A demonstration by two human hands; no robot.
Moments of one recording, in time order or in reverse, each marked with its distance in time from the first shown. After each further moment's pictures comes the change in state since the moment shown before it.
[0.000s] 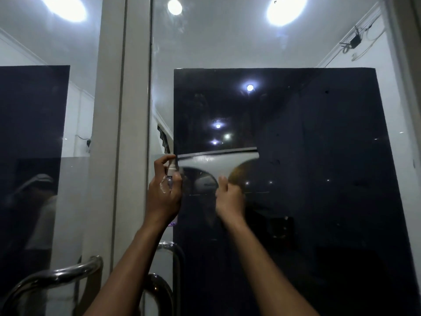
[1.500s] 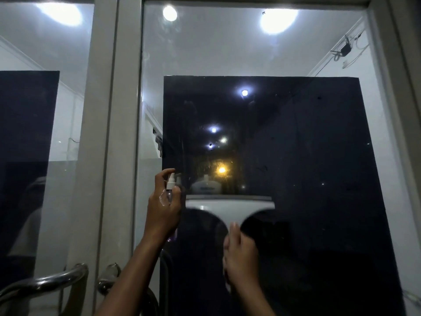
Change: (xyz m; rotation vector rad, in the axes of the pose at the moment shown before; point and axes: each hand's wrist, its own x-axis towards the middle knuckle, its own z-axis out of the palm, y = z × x) left_hand -0.018 0.002 0.027 -0.062 -0.061 -0.084; right_hand -0.074 0.070 -0.045 0.297 0.028 0.159
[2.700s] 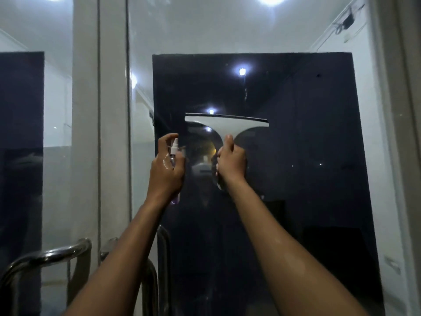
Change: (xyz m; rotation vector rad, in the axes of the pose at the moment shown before) left_hand 0.014 0.042 0.009 0.048 -0.011 0.057; right_hand 0.093 -0.107 0.026 0.028 0.046 -0.162
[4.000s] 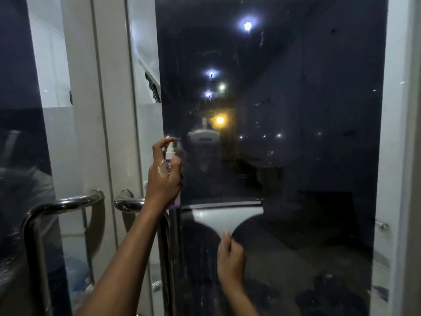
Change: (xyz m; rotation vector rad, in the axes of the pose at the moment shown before) left_hand -0.099 -0.054 -0.028 -0.142 -0.121 -0.126; right_hand -0.247 0.217 -0.052 -0.186 0.019 0.214
